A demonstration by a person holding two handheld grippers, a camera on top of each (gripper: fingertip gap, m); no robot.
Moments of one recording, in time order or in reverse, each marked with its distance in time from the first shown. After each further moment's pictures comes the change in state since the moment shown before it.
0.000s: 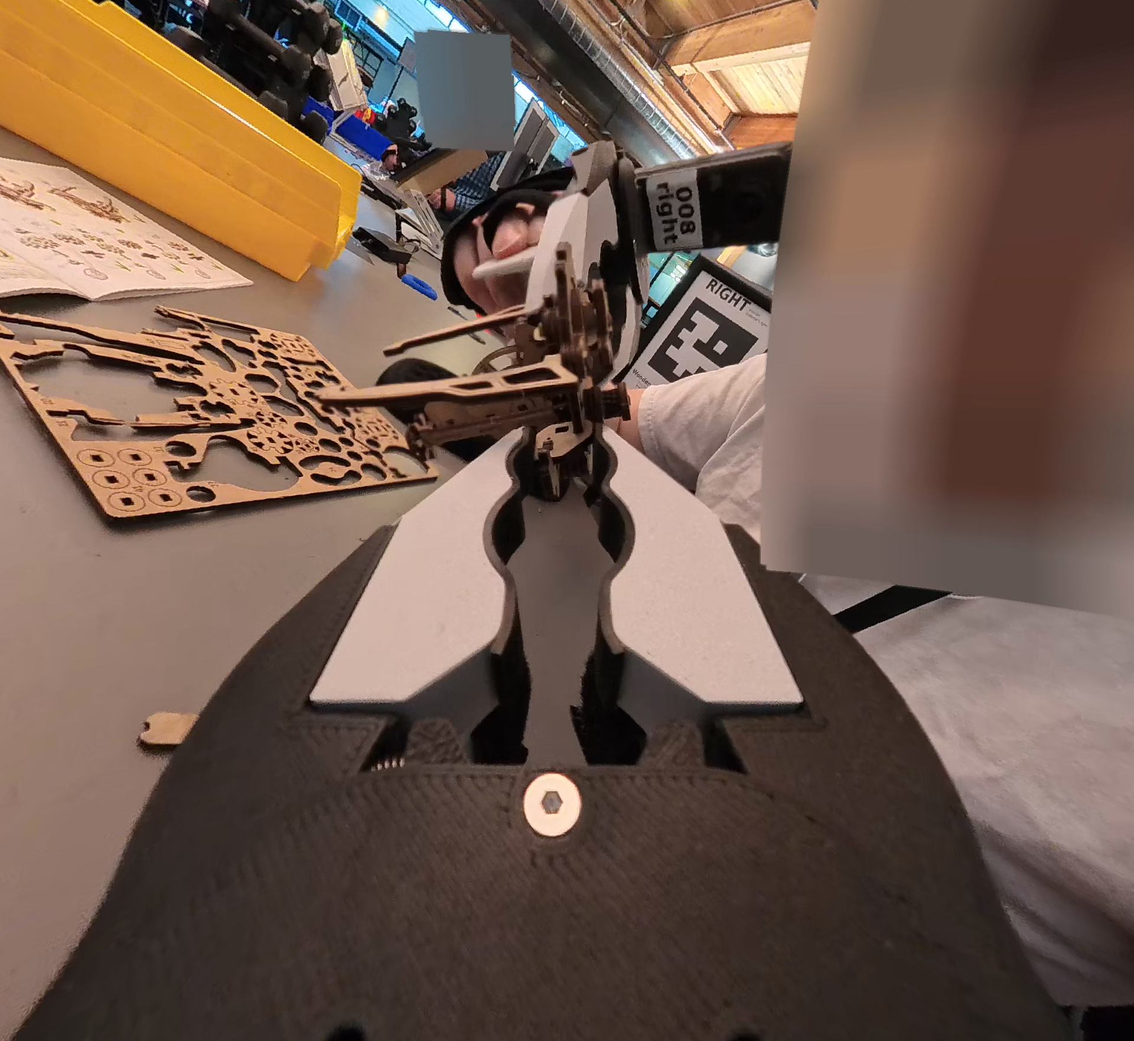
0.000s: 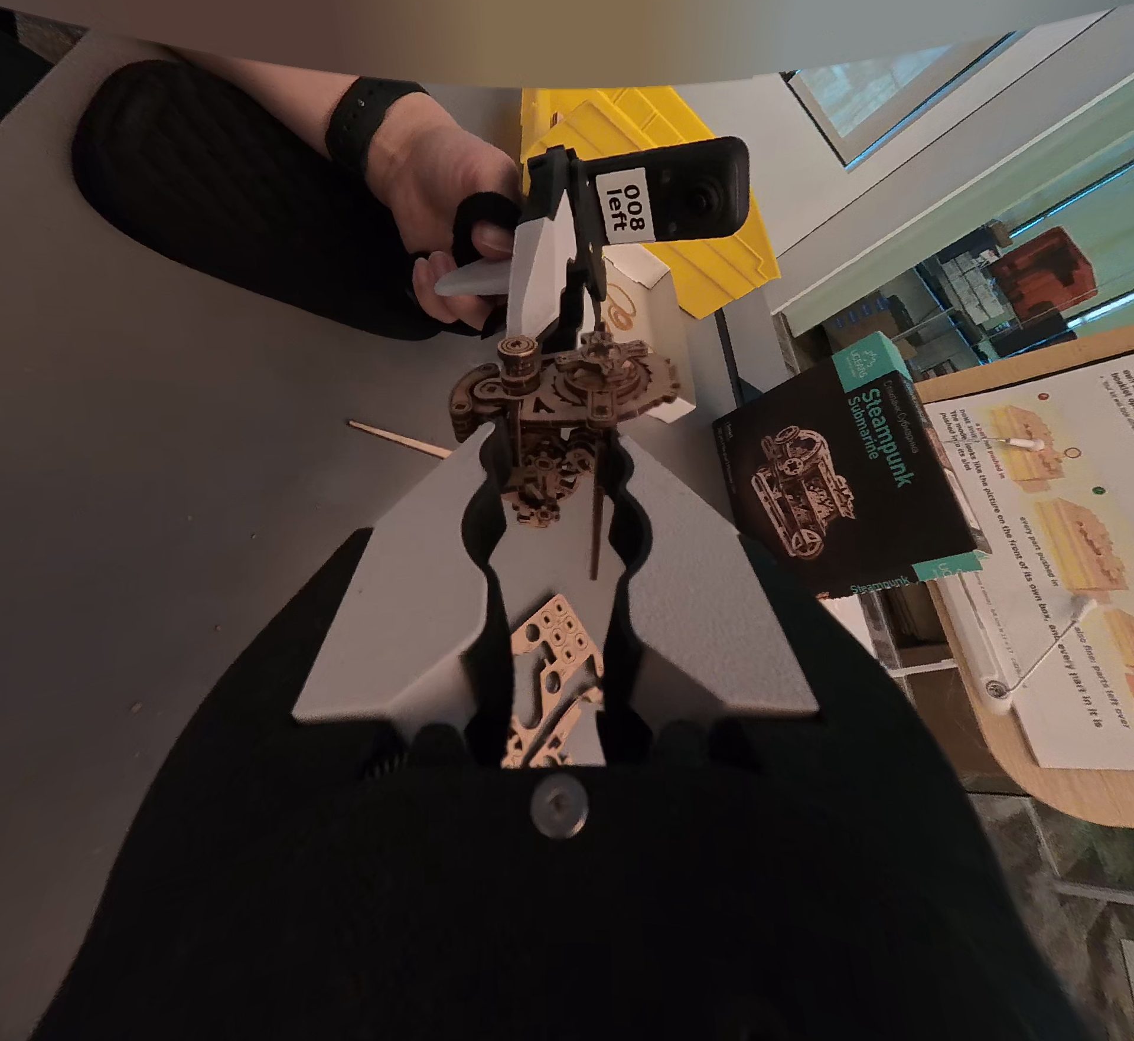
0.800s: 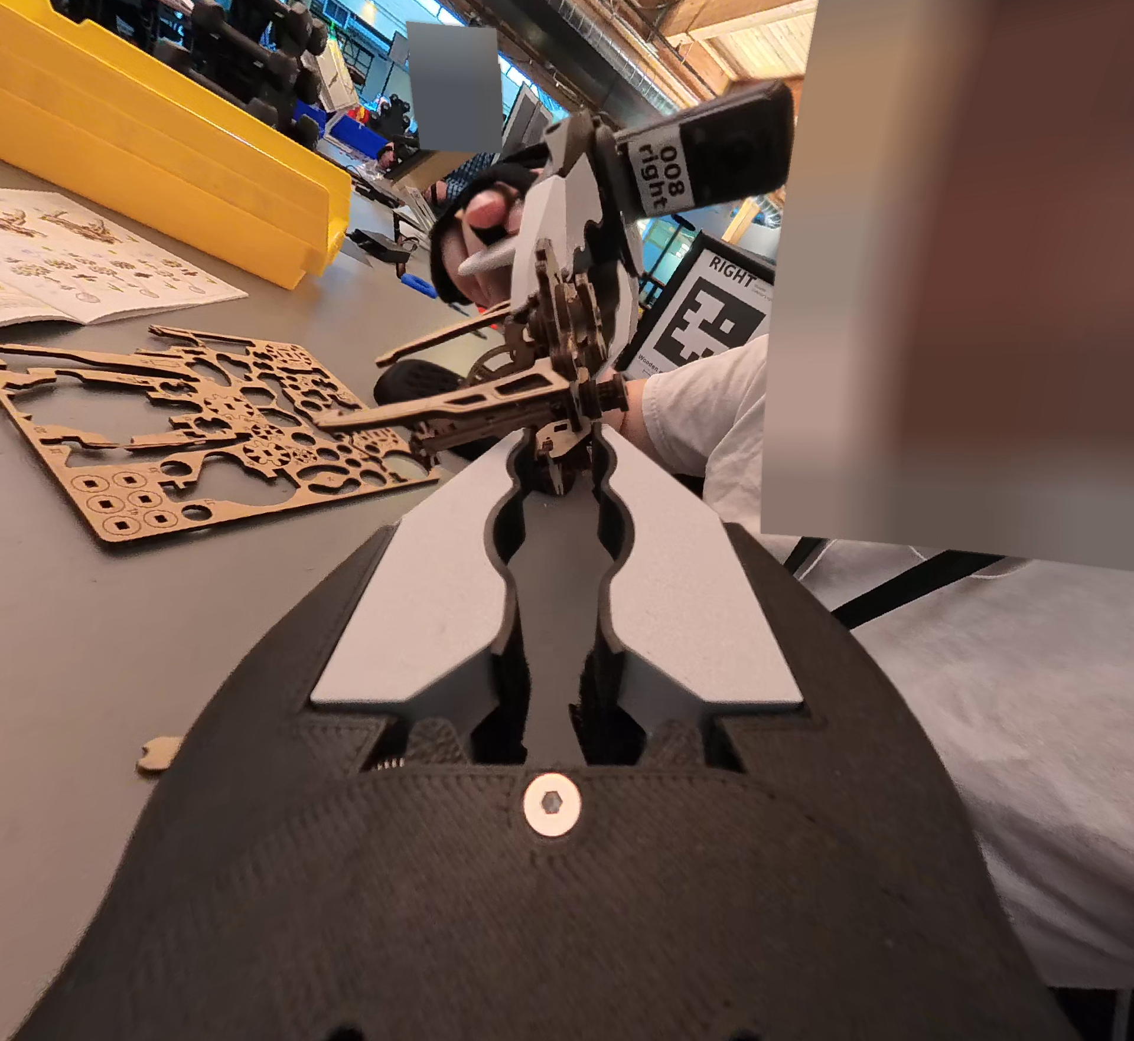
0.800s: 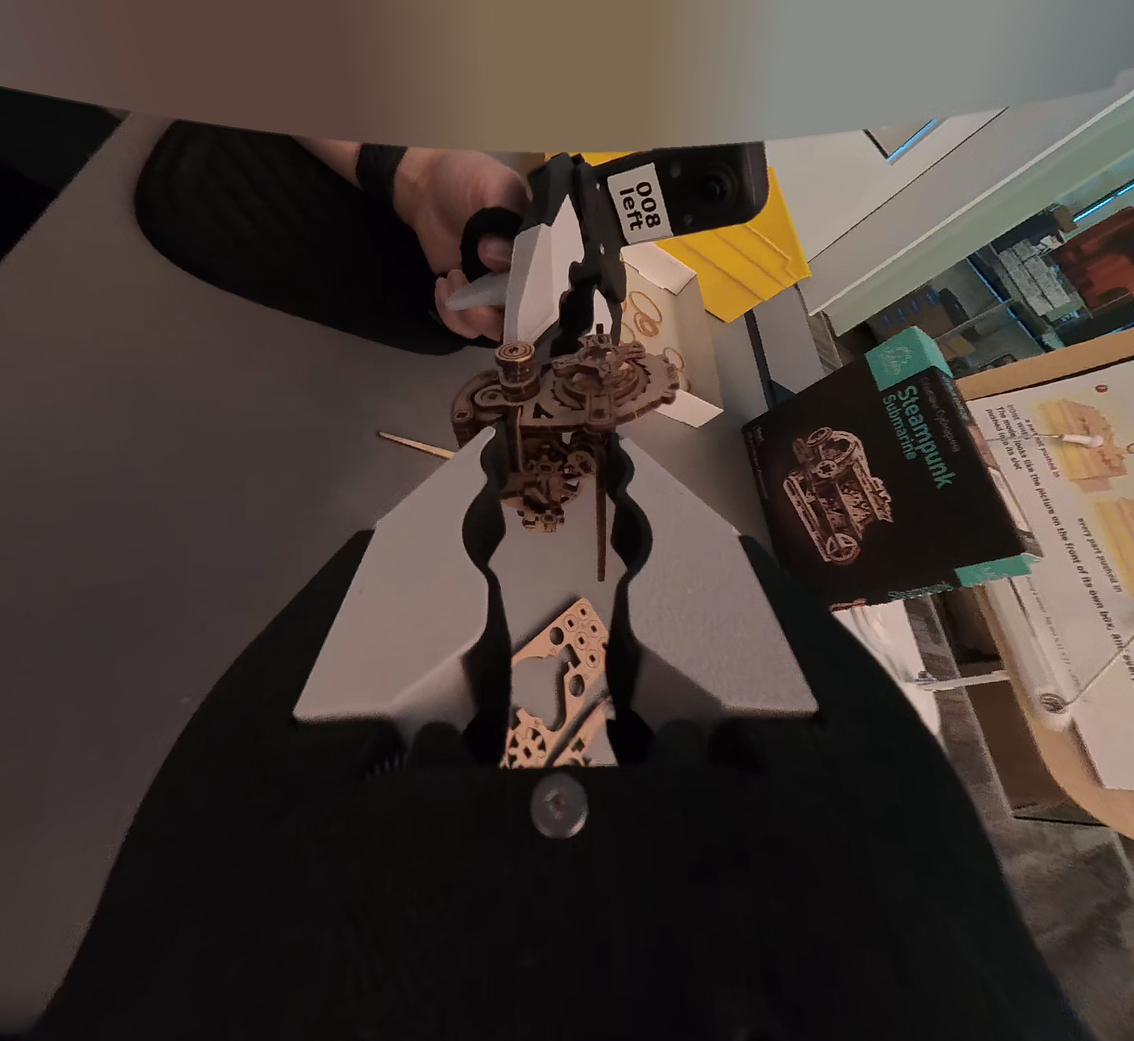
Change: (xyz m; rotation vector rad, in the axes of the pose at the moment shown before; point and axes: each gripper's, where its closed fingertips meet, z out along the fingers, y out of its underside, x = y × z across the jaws) left arm 0.005 0.003 0.004 -0.022 0.004 0.066; right arm -0.003 -0.003 -0.004 0.018 -0.054 0.054
